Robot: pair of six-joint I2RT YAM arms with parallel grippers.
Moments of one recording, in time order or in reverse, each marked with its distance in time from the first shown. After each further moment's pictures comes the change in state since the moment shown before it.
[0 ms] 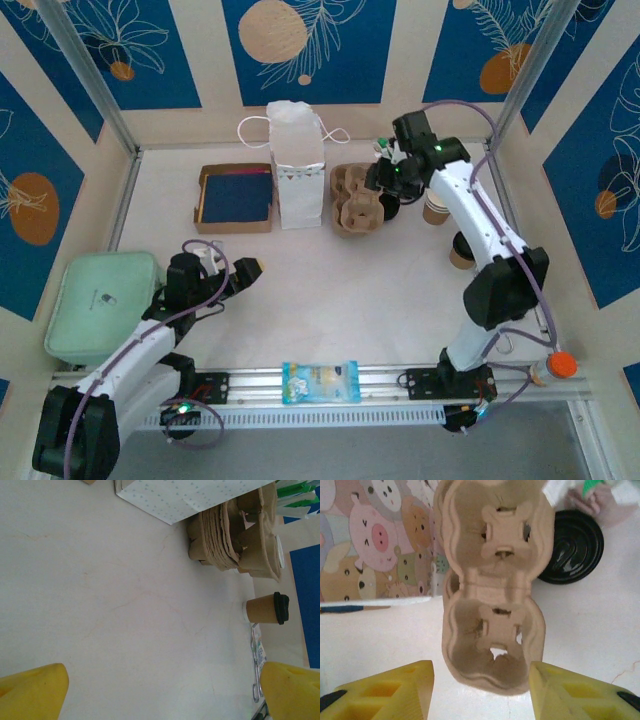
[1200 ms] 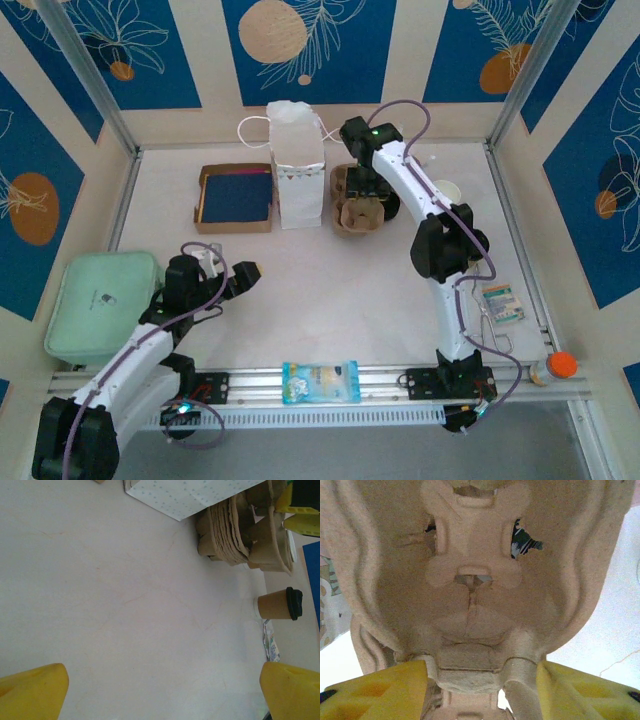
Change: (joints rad) left arm 0.000 -0.056 0.005 -0.093 -0.027 0.053; right arm 0.109 0.489 0.433 -0.289 0.266 0.019
